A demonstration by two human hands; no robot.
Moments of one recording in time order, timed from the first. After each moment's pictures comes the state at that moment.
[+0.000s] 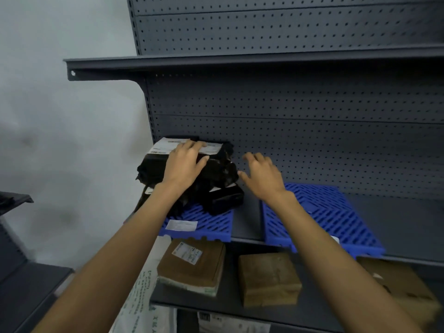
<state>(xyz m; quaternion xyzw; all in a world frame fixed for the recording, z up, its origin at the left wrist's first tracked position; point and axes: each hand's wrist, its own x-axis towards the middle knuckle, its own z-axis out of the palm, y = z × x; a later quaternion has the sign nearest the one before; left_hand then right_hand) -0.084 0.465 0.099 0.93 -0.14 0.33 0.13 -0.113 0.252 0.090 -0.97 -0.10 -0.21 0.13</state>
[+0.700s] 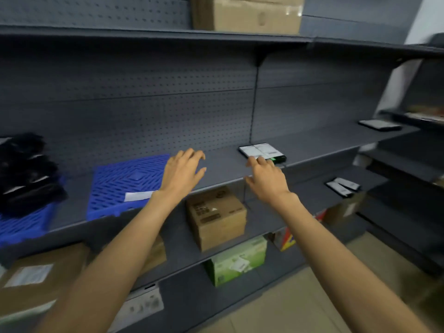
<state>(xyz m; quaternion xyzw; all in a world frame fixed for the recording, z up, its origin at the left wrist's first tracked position) -0.274 0.050 0.045 0.85 -0.42 0.28 0.14 -0.415 -0.133 0.045 -0.96 0.19 -0.20 0.00</state>
